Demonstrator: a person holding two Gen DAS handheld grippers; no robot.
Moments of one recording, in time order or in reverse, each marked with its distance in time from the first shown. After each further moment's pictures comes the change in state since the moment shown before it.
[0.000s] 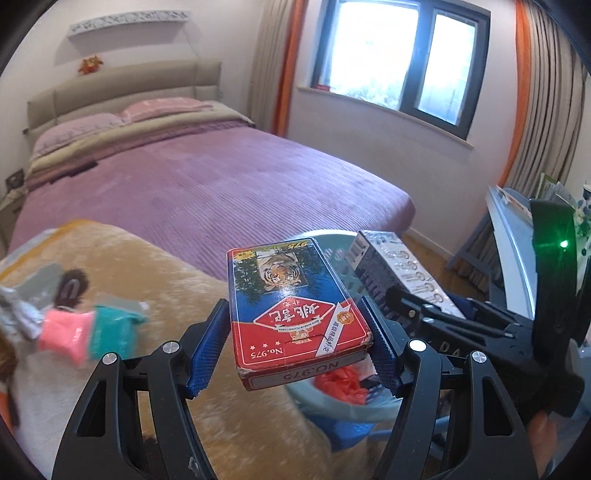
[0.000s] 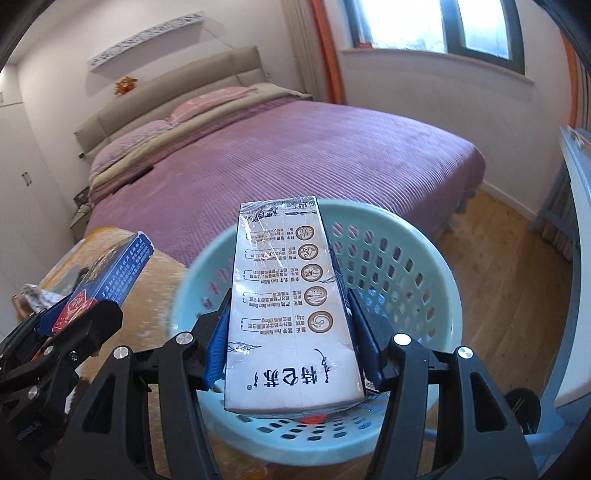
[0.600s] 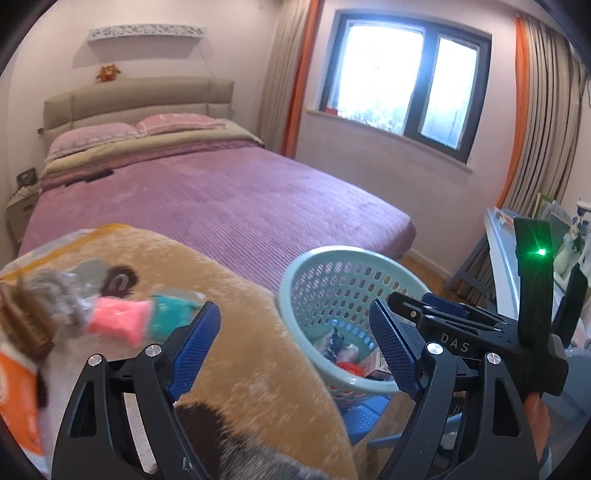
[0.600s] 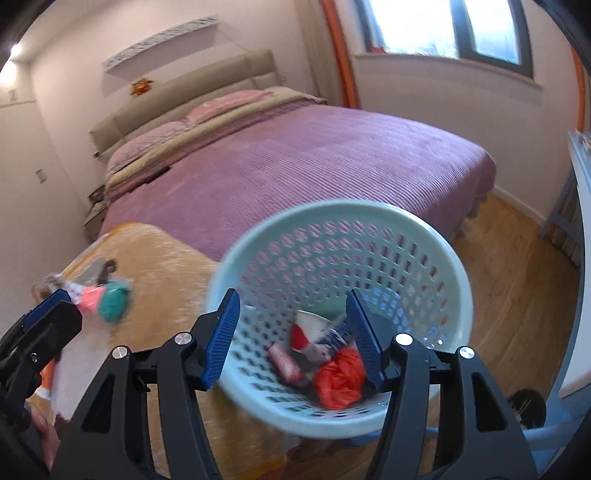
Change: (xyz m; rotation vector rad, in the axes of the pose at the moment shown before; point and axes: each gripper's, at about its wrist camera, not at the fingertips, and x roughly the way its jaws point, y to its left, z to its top) left arm -0.075 0.028 -0.015 -0.040 -0.109 0.022; right arm -0.044 0.042 -0.008 -0.068 -0.049 0.087
